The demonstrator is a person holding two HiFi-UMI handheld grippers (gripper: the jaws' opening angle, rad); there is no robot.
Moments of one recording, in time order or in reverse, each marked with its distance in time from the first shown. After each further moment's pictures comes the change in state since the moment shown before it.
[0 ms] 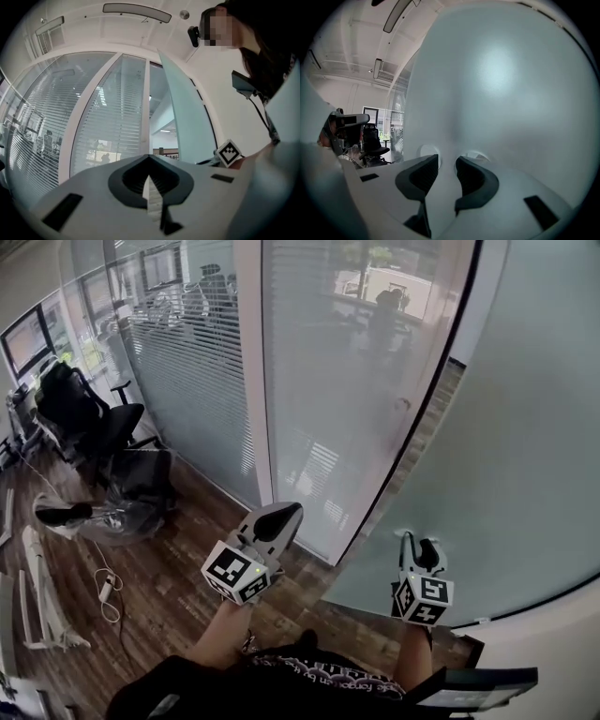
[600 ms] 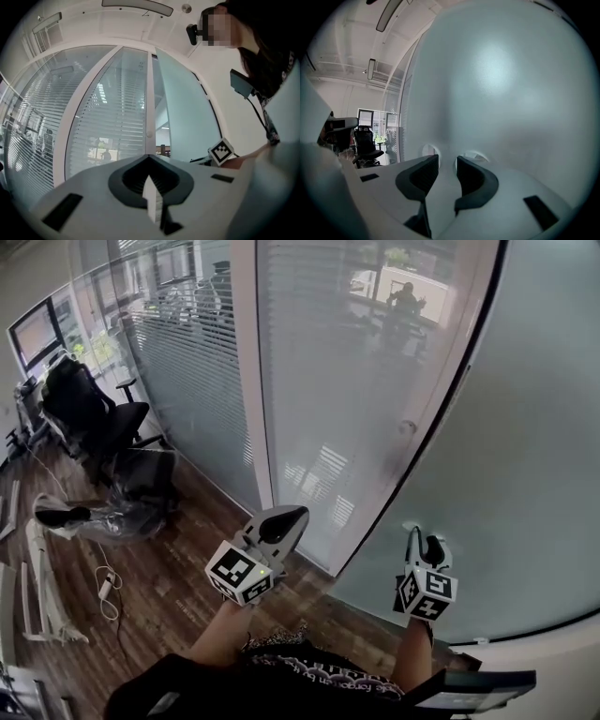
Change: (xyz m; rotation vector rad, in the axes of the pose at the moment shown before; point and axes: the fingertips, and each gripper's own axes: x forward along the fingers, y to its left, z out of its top) left arm 0.063 0.033 -0.015 0.006 0.031 0.011; right arm 0.089 -0.039 0.017 0.030 -0.005 -0.024
